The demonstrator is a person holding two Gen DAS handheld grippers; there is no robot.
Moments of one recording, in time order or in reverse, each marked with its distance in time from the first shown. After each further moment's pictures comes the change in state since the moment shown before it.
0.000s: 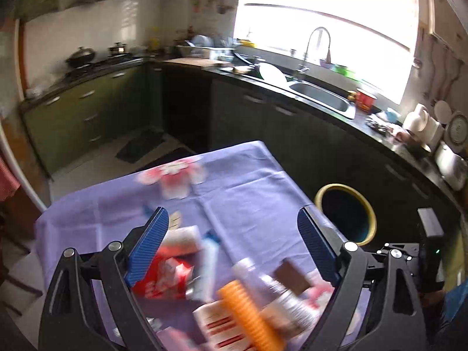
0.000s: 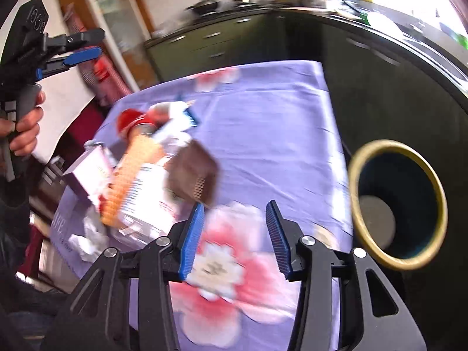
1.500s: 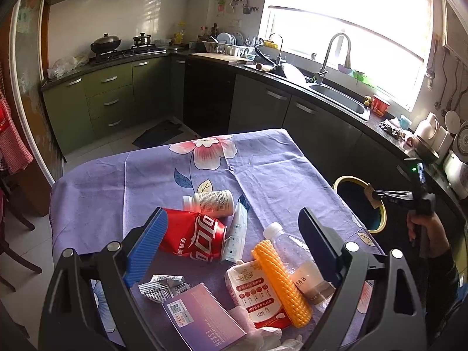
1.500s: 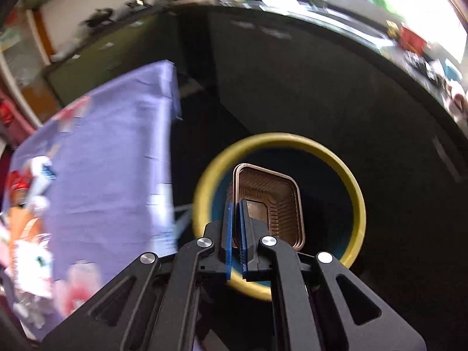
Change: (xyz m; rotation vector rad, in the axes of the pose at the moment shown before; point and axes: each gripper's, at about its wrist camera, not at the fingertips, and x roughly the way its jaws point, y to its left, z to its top) left arm -0.023 0.037 -0.053 -0.073 0.001 0.039; right arm 0.010 -0.169 0.026 0.304 0.053 -0.420
